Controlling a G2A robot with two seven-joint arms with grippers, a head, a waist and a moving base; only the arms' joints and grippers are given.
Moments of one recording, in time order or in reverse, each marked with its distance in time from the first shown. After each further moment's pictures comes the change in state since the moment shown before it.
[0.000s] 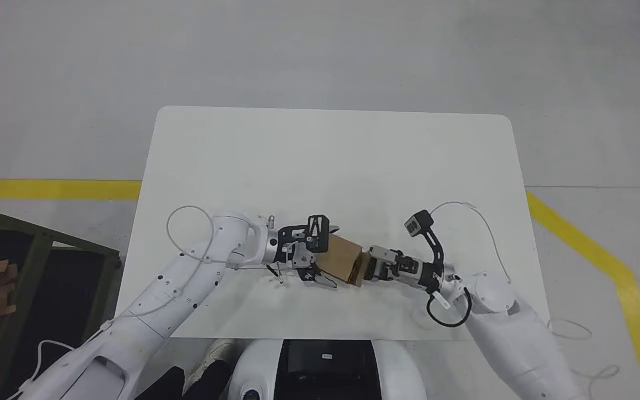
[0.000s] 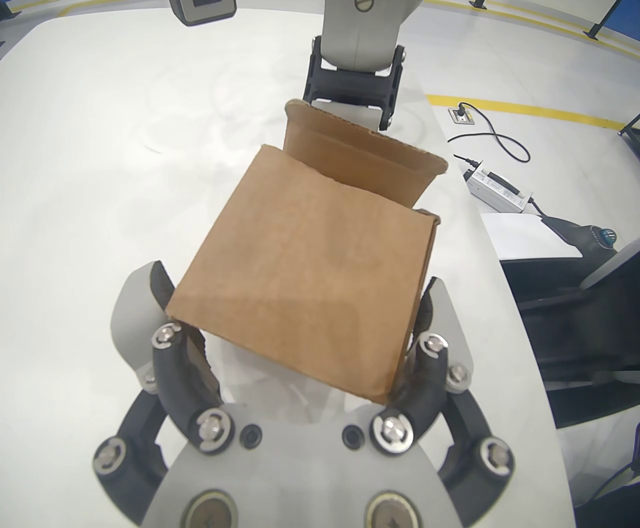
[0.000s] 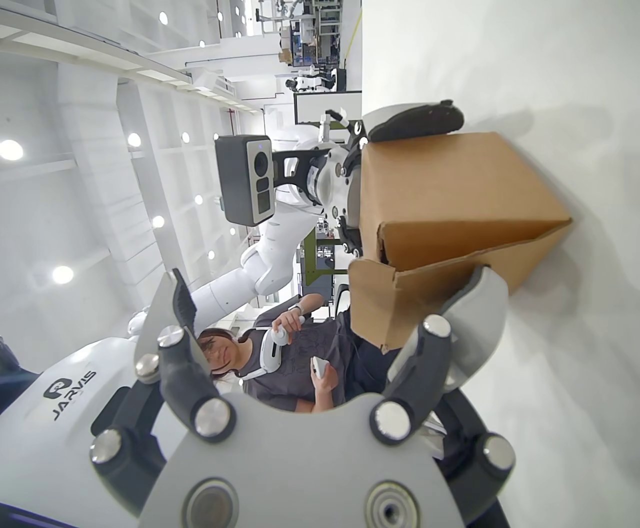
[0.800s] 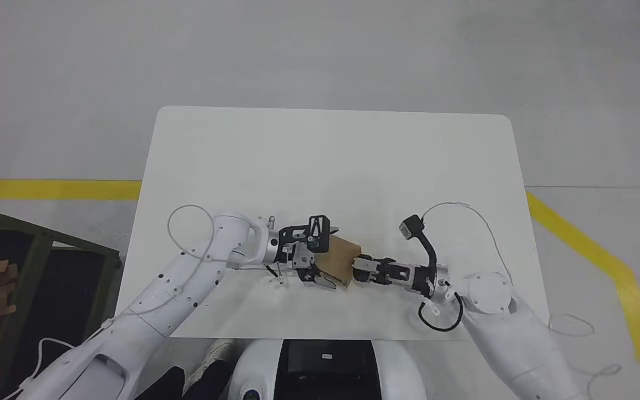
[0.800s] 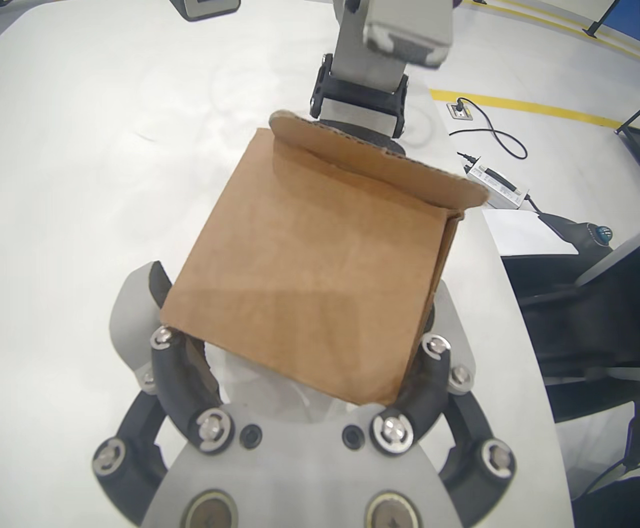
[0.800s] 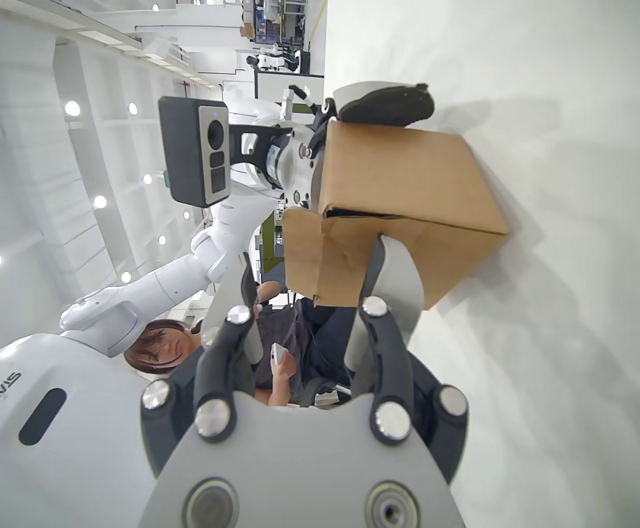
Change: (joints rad) left arm -0.011 -0.001 0.018 0.011 -0.029 0.000 -0.032; right arm -0.002 0.002 -0.010 -0.016 -0.194 -0.016 -0.024
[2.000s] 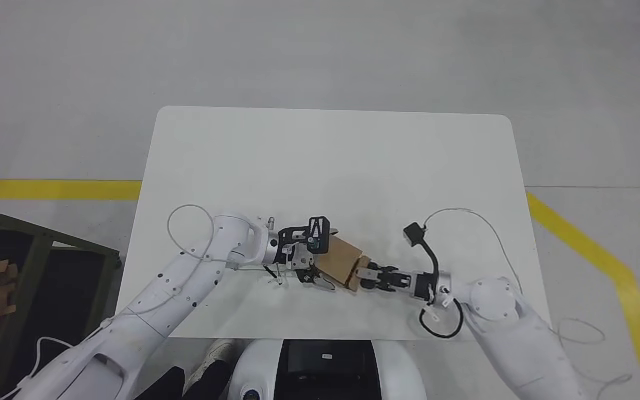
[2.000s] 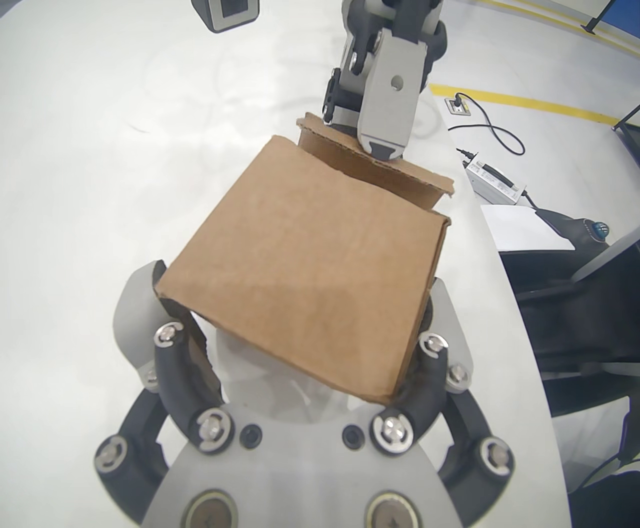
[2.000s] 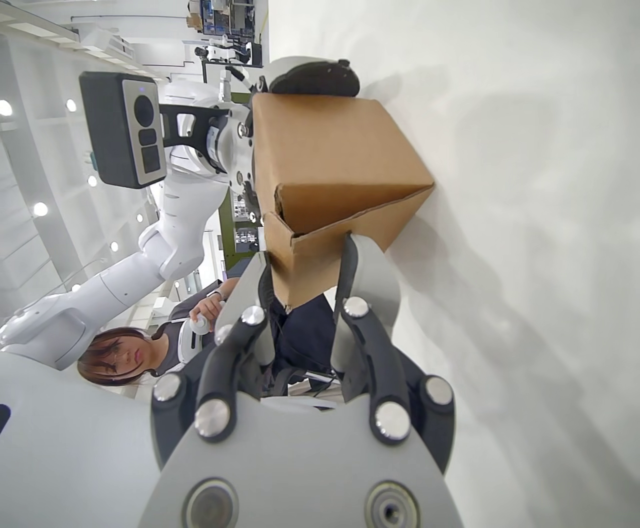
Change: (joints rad) left arm -0.006 0.009 0.014 -0.002 -0.016 0.000 -0.018; right arm -0.046 0.020 0.034 -0.044 -0.145 0.055 -0.024
